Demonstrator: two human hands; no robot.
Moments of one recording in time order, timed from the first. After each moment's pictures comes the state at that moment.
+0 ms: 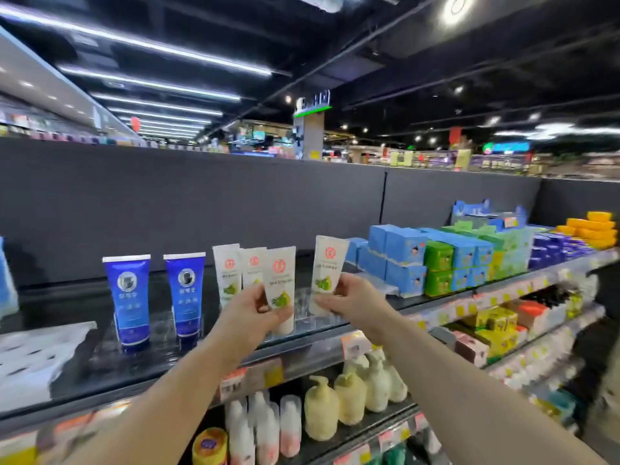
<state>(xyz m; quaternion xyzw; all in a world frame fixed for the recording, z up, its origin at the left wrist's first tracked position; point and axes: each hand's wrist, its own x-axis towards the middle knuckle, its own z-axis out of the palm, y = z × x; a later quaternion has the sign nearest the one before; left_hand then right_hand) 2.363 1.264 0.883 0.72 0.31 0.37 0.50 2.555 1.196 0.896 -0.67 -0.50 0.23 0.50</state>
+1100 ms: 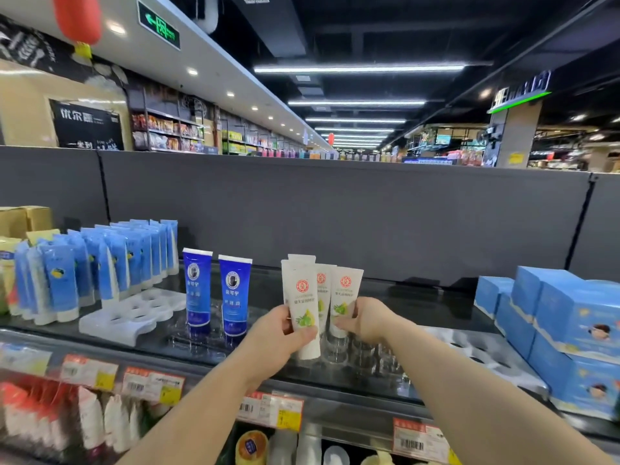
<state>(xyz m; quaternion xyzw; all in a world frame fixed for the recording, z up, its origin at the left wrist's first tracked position) 2.399 1.278 0.872 0.62 0.52 0.43 0.40 2.591 1.374 0.873 -0.64 -0.70 0.26 0.20</state>
